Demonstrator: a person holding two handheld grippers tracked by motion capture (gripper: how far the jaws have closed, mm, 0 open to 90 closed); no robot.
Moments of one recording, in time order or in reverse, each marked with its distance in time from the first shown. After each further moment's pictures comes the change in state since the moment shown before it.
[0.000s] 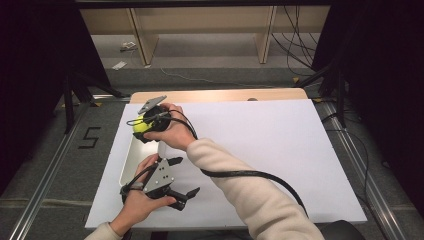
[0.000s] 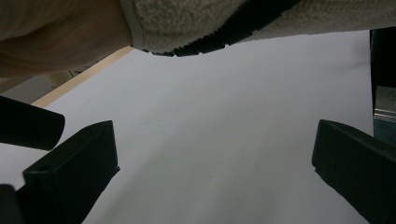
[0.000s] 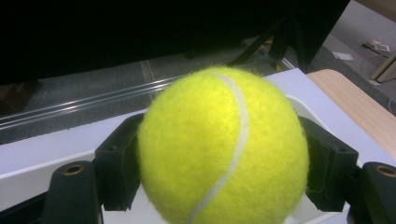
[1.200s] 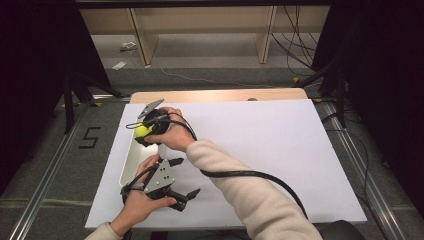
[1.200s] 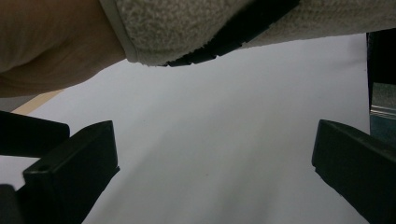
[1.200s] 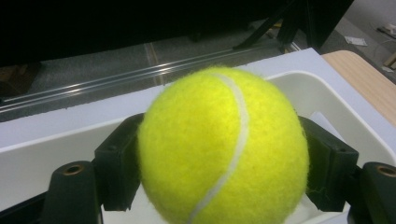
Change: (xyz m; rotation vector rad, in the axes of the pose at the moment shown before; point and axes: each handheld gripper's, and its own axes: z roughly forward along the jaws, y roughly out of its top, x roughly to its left) left arm -0.001 -0.001 0.001 0.011 -0.011 0.004; right arm -0.001 -0.009 0.012 0.066 0.024 -0.015
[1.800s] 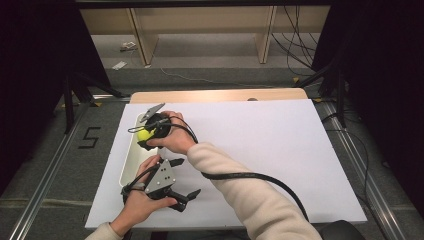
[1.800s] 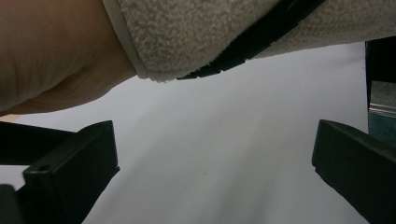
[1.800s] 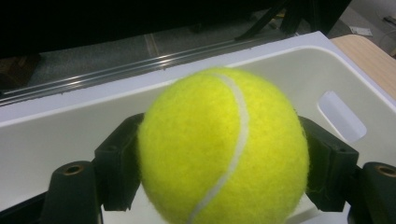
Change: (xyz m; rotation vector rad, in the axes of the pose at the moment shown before) left arm -0.001 0.000 0.001 0.008 -0.006 0.002; right arm 0.002 -0.012 0.007 0.033 0.008 0.015
